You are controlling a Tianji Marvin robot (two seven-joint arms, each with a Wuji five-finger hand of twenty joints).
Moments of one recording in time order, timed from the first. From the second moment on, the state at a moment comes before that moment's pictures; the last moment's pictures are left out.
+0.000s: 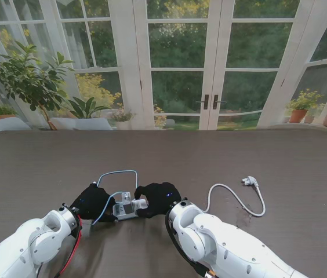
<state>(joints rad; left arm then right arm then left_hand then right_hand) 1.51 -1.03 -1.21 -1.28 0.99 -0.44 0.15 -1.16 -1.17 0.51 -1.38 -0.78 0.17 -0.15 0.57 -0.59 0.61 -0.21 1.00 0.20 0.36 0.30 1.07 0.22 0.28 0.58 0.65 0.36 0.46 0.54 0.18 0.40 1.02 0.66 0.11 -0.54 1.05 -0.09 0.46 -0.18 0.73 0.30 0.77 -0.05 0.76 0.67 1.04 0.10 0.94 0.68 0.56 0.17 1.30 0.75</state>
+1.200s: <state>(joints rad) 1.59 -1.08 -1.41 -1.48 0.85 -0.42 0.24 -1.31 -1.21 0.81 -1.44 -0.65 0.07 -0.35 0.57 -0.50 0.55 -0.16 0.85 0.15 0.21 0.30 0.80 0.22 0.12 0.31 0.43 0.36 0.22 0.36 0.08 0.40 0.65 0.54 0.11 -0.56 1.09 -0.09 0.46 -0.18 0.74 0.30 0.65 -0.02 0.59 0.42 0.87 0.13 0.38 0.44 0.47 0.22 0.99 0.63</state>
